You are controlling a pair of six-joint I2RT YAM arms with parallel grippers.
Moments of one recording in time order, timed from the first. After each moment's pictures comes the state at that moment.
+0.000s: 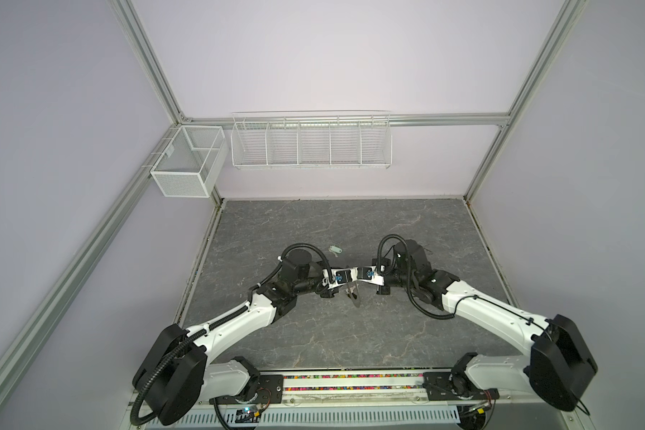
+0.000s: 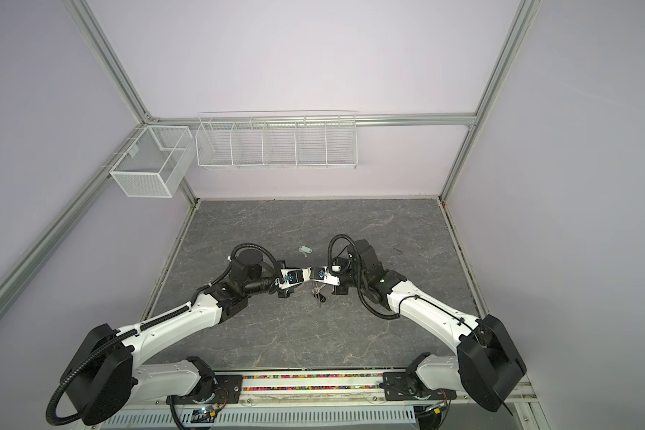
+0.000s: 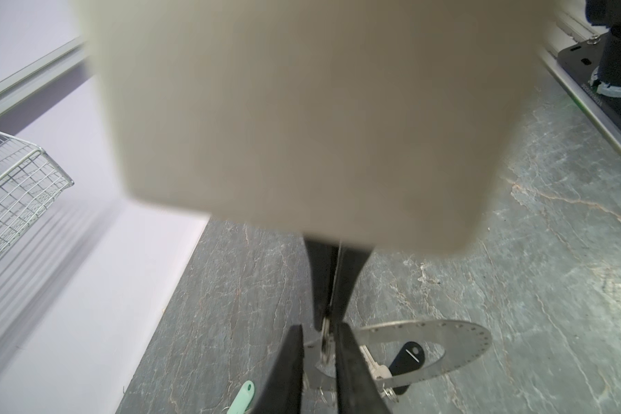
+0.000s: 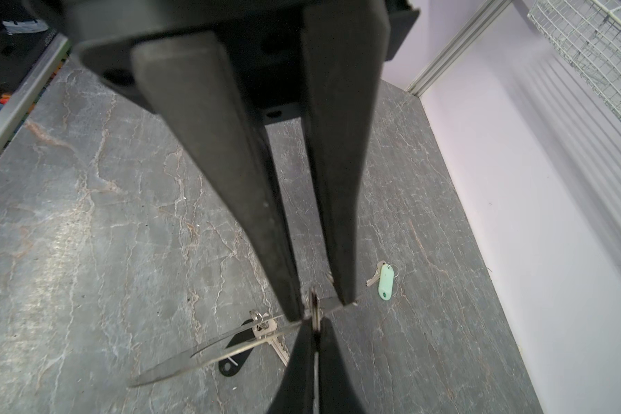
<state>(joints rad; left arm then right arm) -0.71 1.26 0.68 0.23 0.52 0.77 0.66 1.30 0.82 -0.08 -0.48 -0.83</state>
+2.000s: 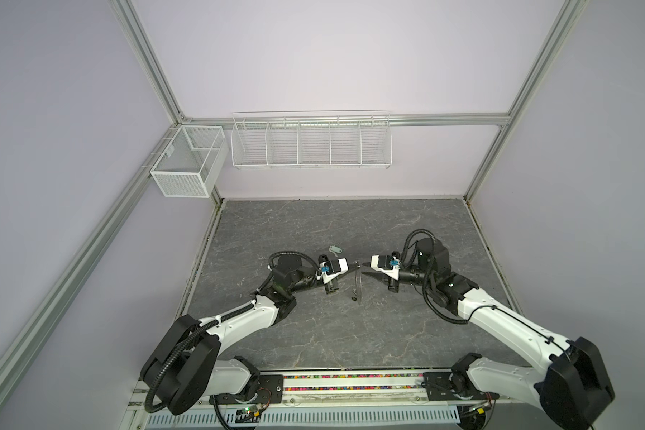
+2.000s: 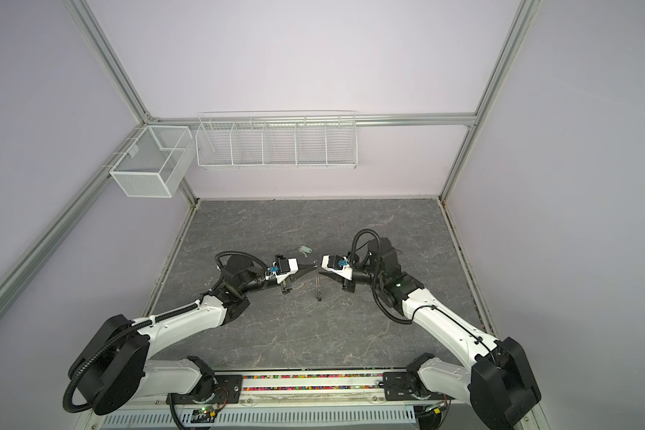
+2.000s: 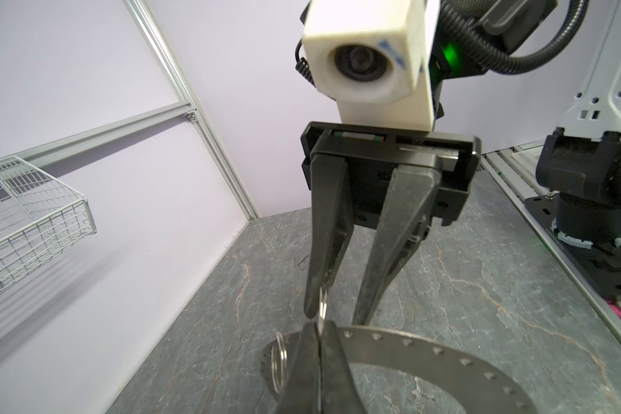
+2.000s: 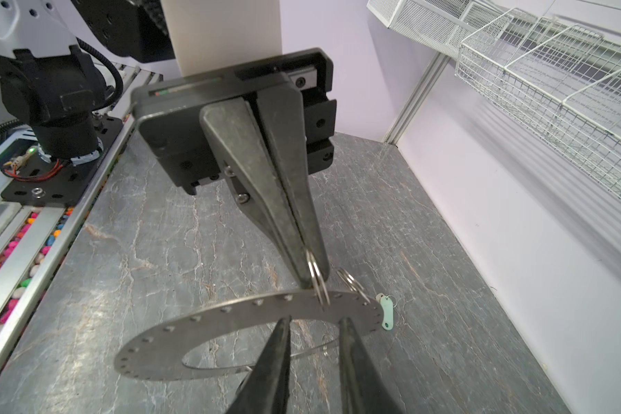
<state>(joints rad) -0.67 1.33 0.59 0.75 0.72 0.39 0.54 1.17 0.74 0.07 -0.71 -0.59</state>
